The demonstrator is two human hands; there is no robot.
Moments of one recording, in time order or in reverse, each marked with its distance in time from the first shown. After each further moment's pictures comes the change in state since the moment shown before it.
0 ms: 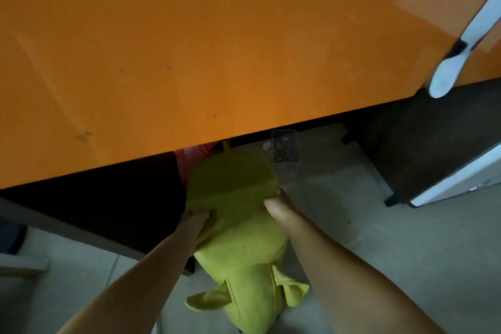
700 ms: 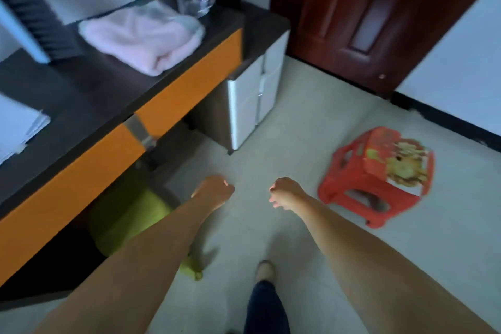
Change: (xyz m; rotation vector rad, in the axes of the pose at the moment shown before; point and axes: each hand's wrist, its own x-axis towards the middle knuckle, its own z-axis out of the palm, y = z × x) left_hand -0.464 0.068 0.163 1.359 -0.544 0.828; right_hand -0.429 0.093 -0.319 0.196 0.308 0.317
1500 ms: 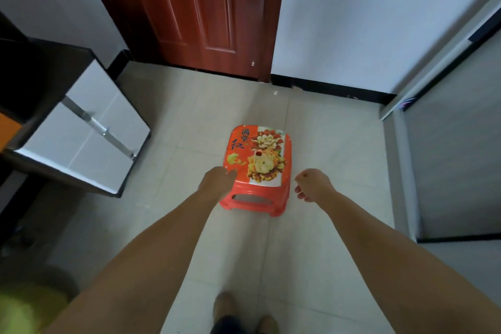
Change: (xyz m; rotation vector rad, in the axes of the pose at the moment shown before) left_hand 0.005 0.430 0.207 0.109 -0.102 0.216; right_hand -0.023 0.318 -0.371 0.334 0.375 0.263
